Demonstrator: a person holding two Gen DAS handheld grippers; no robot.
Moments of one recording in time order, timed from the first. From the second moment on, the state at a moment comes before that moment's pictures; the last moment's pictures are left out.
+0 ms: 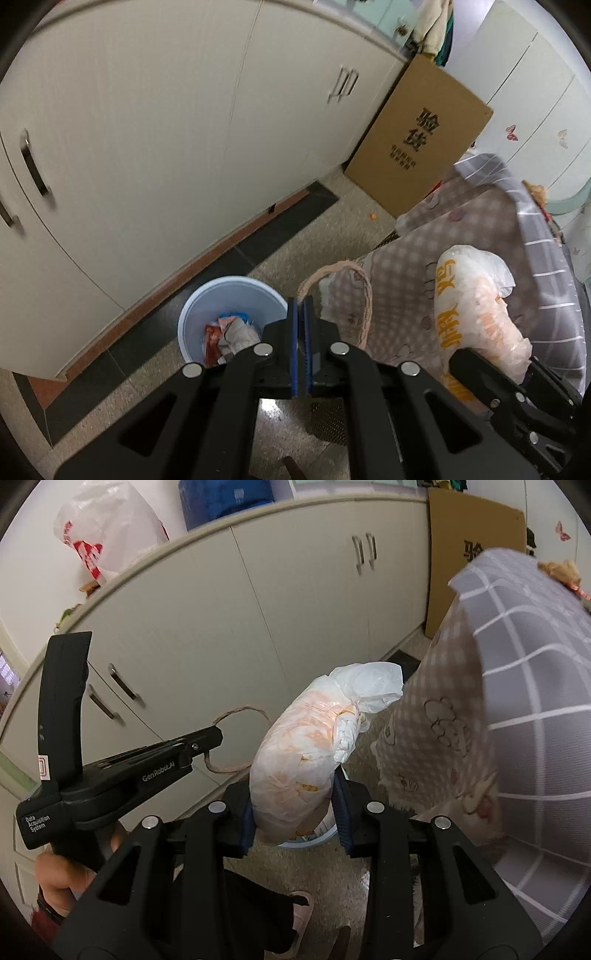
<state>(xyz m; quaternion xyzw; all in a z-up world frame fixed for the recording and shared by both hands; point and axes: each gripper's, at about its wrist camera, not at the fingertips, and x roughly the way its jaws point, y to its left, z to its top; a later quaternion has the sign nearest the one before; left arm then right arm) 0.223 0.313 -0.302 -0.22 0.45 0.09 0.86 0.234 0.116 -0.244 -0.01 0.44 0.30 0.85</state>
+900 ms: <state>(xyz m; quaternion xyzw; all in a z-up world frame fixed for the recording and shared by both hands) 0.265 0.312 -0.415 -0.24 0.55 0.08 0.80 0.273 0.127 -0.343 -0.04 0.51 0.26 0.82</state>
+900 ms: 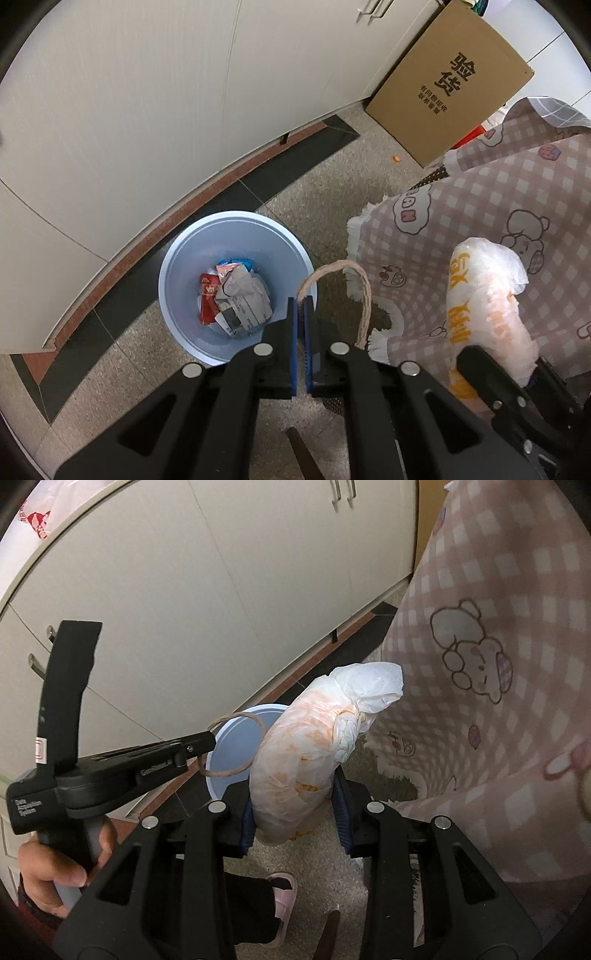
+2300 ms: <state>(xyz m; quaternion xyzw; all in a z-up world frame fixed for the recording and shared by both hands) 0.210 0.397 -0.358 -0.26 0.46 0.26 0.81 0.290 0.217 -0.349 -0.01 0.49 0.33 0.80</state>
